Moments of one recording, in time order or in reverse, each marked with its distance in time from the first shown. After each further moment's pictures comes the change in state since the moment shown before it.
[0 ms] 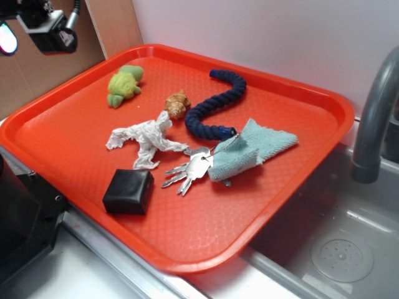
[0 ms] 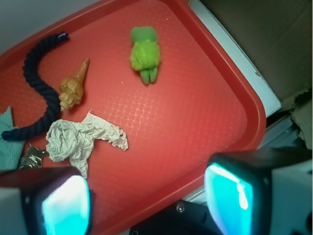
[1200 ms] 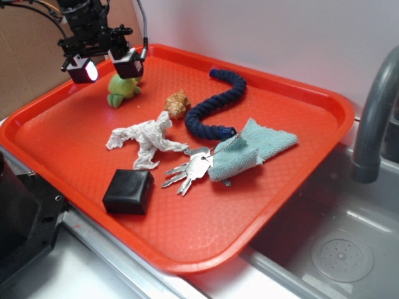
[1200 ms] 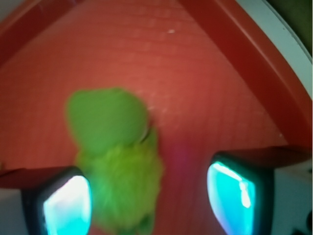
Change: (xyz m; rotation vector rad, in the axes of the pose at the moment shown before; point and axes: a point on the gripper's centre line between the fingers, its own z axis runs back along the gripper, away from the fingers) arm 0.114 0.039 -0.149 -0.039 0.127 0.140
